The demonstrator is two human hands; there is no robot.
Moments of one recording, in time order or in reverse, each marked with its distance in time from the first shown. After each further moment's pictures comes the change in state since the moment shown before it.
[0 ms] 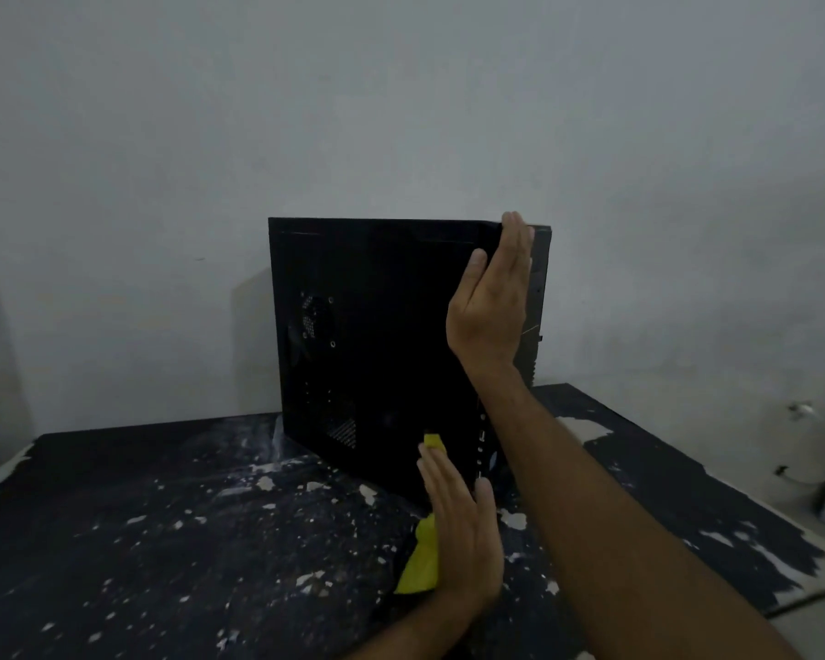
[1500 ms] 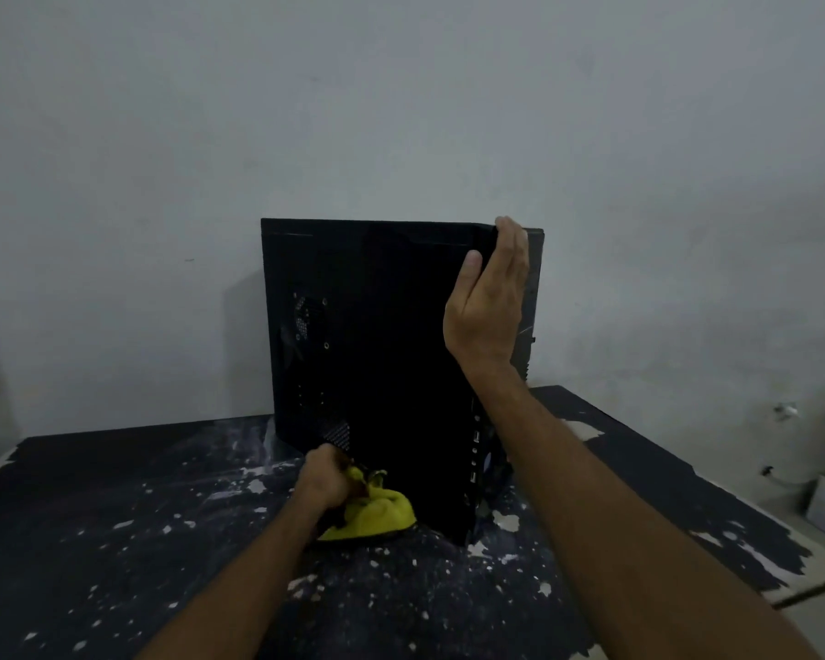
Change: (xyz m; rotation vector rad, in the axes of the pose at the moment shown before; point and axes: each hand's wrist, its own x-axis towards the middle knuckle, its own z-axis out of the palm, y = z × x) left_hand 0.125 -0.071 -0.163 0.634 -0.234 -0.340; right_hand 0.005 0.003 -0.004 0.016 0.005 -0.023
